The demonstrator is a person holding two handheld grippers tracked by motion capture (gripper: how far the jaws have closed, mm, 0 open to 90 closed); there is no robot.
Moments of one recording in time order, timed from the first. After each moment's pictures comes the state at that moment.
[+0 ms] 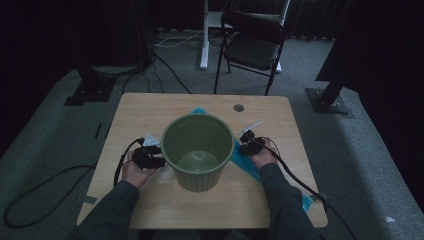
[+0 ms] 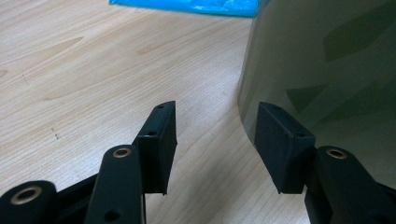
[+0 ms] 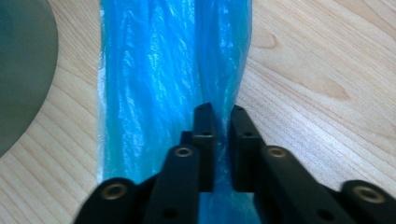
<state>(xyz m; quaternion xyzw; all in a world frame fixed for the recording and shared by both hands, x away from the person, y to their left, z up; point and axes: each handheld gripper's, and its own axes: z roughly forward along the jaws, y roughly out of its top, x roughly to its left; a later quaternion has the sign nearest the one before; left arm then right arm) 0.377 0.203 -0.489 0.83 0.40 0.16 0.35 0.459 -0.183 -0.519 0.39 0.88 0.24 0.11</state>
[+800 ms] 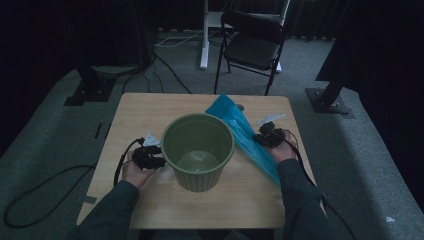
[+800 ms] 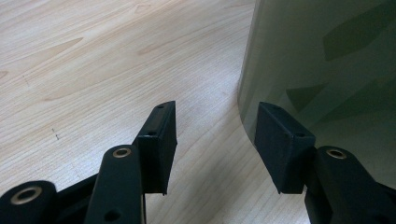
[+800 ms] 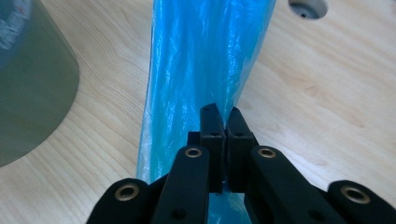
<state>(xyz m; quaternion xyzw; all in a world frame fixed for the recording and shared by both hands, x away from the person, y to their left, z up) 0.377 0.203 -0.488 0.83 0.40 0.16 0.35 0.442 -0.233 -0.452 0.38 0.86 0.30 0.16</state>
